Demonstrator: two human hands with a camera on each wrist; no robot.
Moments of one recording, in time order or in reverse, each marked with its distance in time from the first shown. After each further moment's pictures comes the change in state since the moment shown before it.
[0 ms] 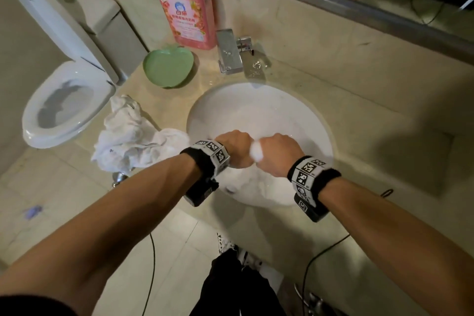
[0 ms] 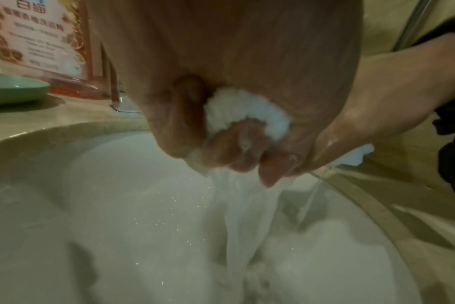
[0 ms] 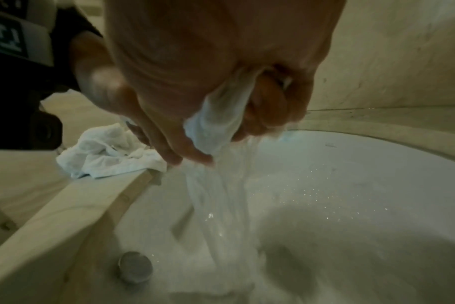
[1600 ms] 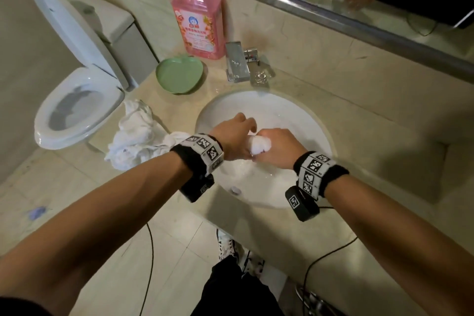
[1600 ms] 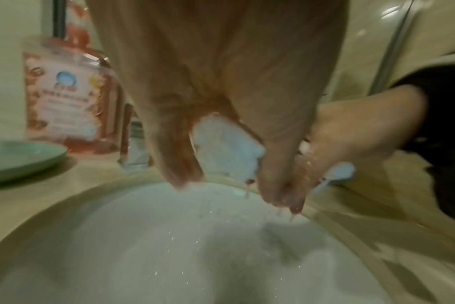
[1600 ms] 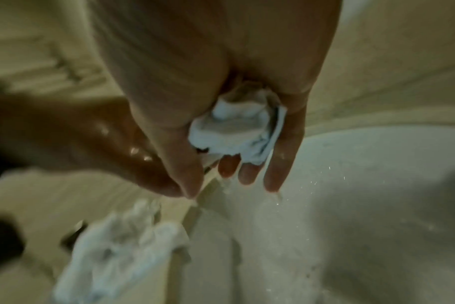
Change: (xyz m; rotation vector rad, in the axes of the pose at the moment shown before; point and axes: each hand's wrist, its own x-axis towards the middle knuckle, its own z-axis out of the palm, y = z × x) left_hand -0.042 -0.043 -0.028 -0.272 0.324 0.213; right_hand -0.007 -0.002 -0.033 0.512 0.029 0.014
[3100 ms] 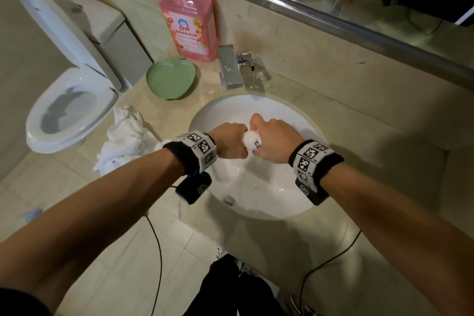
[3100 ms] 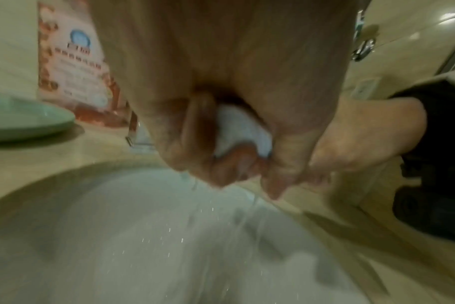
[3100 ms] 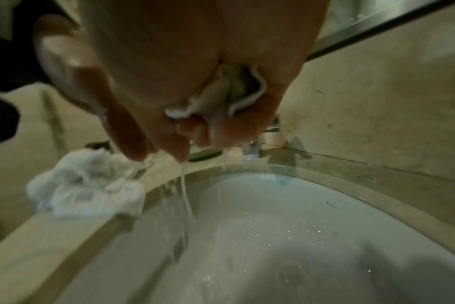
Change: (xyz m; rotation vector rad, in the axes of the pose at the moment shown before) left_hand 0.037 0.000 -0.014 -0.115 -0.197 -0.079; right_hand 0.037 0.003 -0.027 -0.368 0.069 -0.180
